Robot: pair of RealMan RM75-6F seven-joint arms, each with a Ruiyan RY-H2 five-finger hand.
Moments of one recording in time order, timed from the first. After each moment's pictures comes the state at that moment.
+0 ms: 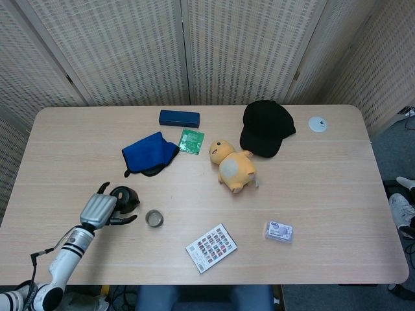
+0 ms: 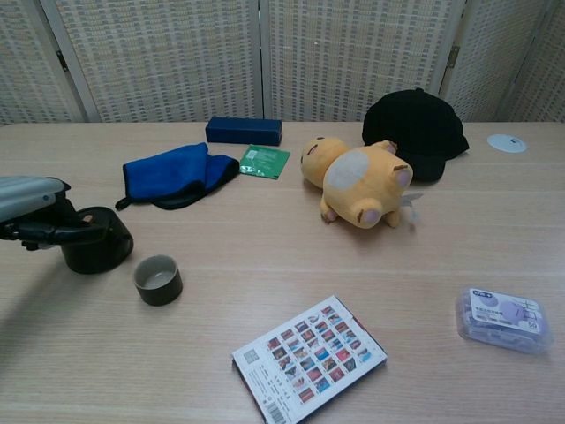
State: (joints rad) left arm -0.54 -1.39 -0.05 -1.49 1.19 0.98 0.28; right arm 0.03 -0.97 0.13 -1.61 -1.38 1.49 0.09
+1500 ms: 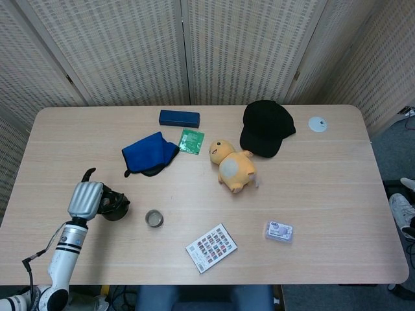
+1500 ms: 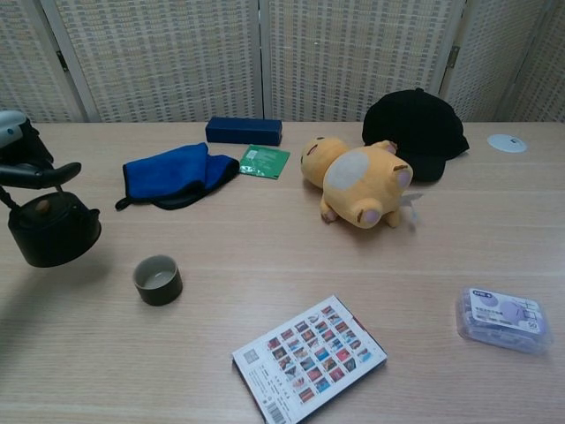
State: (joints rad) left arm -0.48 -1.42 -0.15 -1.54 1.19 1.22 0.28; right arm 0.02 -0.98 0.13 -1.60 -1.38 1.50 0.11
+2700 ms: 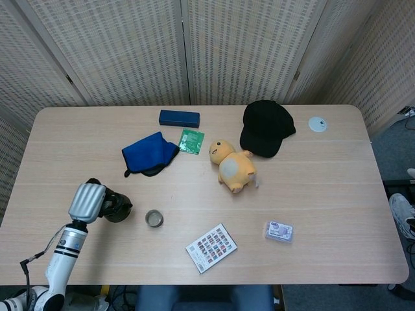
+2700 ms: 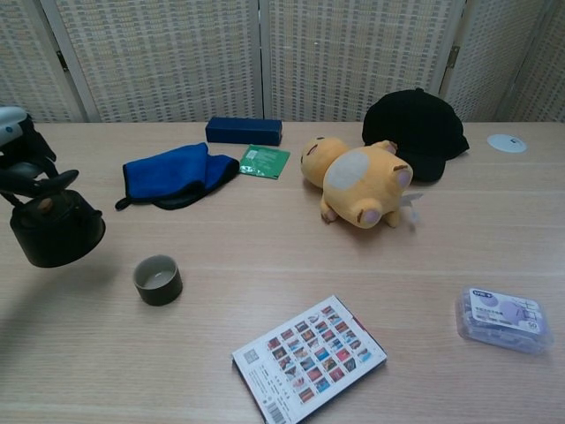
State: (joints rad) left arm -0.46 -1.41 -0.12 -1.54 1.31 1.24 0.24; right arm 0.04 -0.94 0.17 -1.67 -1.31 1.49 0.03
